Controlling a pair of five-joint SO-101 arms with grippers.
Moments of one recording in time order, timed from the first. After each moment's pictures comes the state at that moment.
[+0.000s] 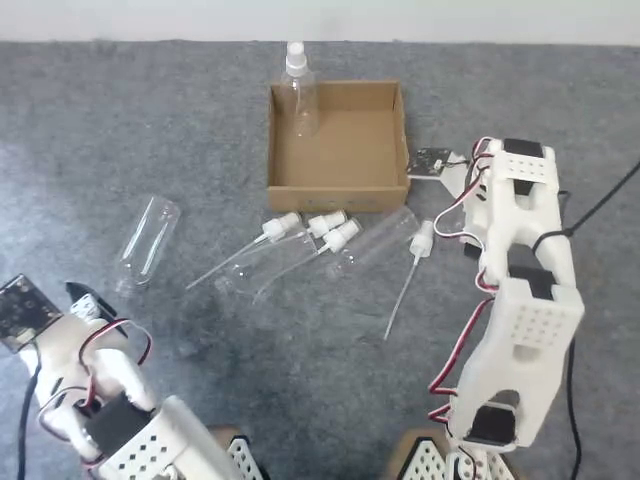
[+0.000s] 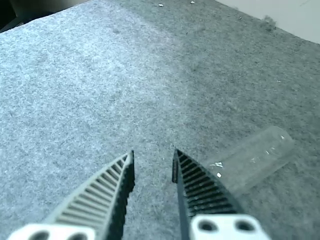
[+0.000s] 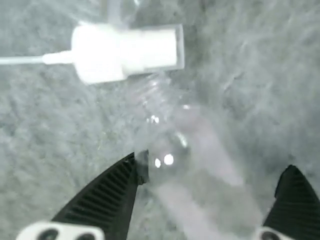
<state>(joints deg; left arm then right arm) -49.0 -97.8 86.3 56.0 7.4 5.4 35.5 -13.8 80.7 72.3</state>
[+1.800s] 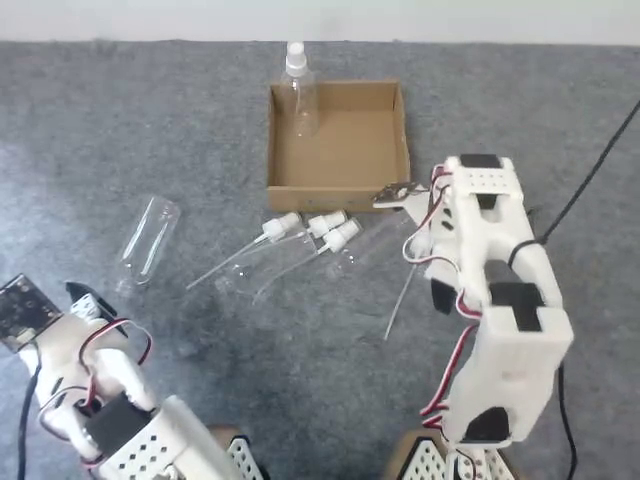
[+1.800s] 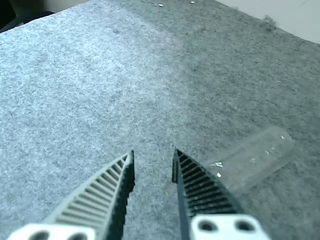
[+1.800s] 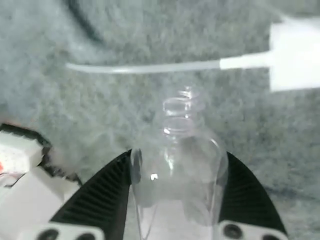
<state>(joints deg) -49.0 -97.8 86.3 56.0 7.4 -3.5 20.9 6.9 91.5 56.7</state>
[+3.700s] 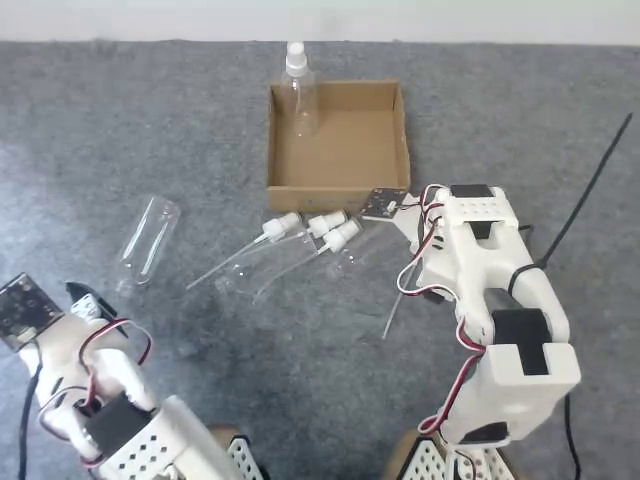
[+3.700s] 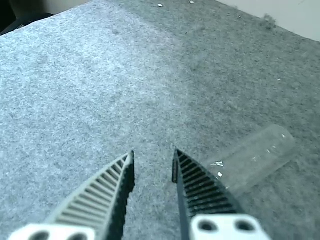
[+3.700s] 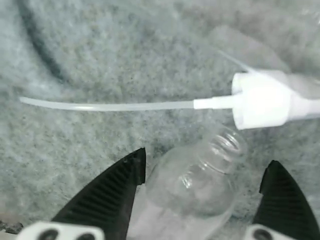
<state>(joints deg) -49.0 -97.8 86.3 56.0 6.7 -6.2 11.1 22.8 70.7 58.4</state>
